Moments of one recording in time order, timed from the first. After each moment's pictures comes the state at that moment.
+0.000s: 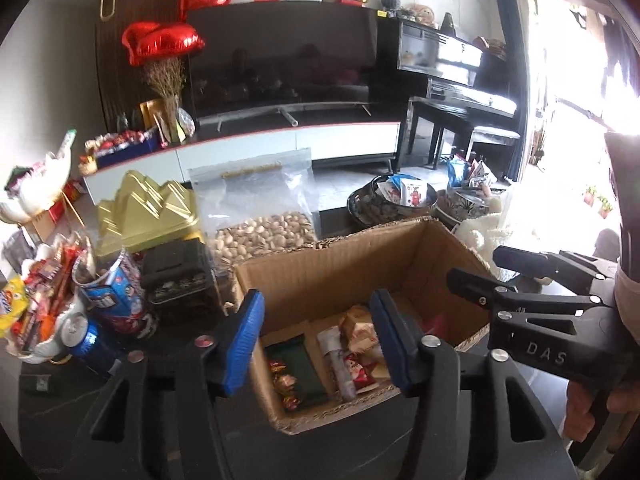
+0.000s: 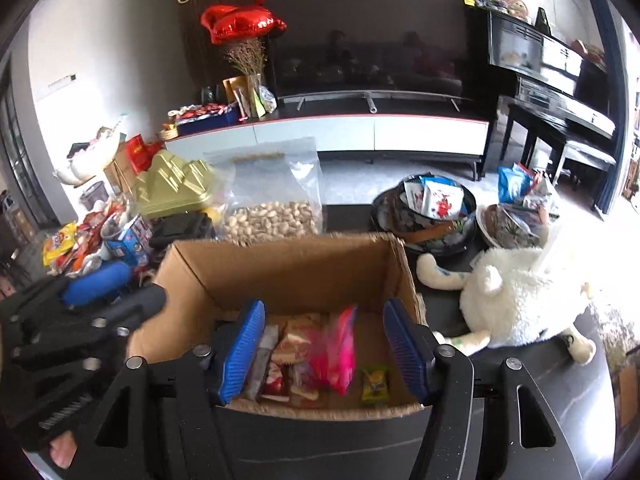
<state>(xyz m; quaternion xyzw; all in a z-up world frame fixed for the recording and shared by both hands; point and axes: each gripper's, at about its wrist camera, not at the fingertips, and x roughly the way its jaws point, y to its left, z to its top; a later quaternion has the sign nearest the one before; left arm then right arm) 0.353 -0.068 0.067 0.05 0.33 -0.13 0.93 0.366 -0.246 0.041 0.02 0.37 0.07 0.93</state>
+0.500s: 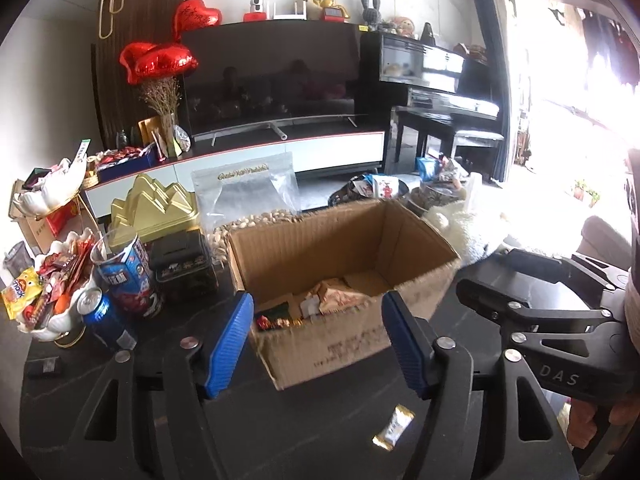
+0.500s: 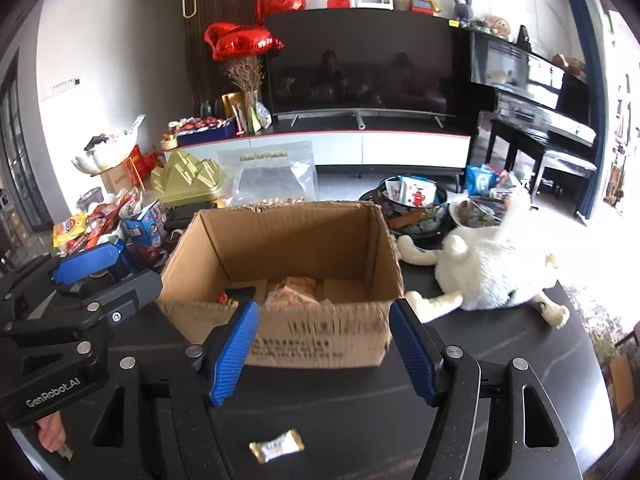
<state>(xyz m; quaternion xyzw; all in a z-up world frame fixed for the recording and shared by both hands) 0.269 -0.071 0.073 0.05 0.31 -0.15 0.94 0.259 -0.250 0.047 0.01 0.32 0.05 0.95</state>
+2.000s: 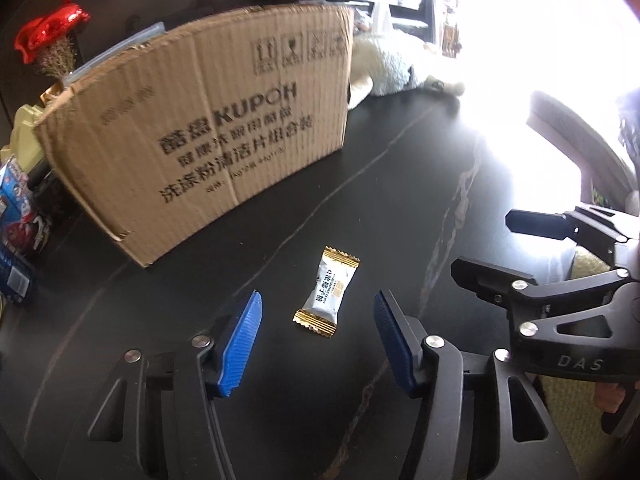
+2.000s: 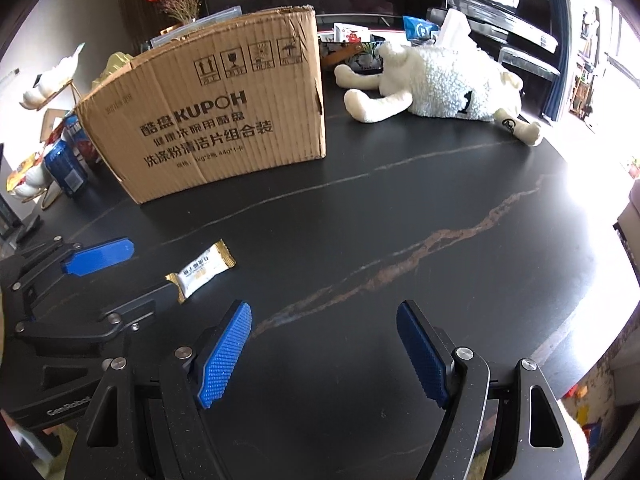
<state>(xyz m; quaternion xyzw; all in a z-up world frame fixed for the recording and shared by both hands) 0.234 -0.128 -0.089 0.15 0.44 -0.27 0.84 0.191 -0.280 -0.102 0.05 0.46 -0.03 0.88</state>
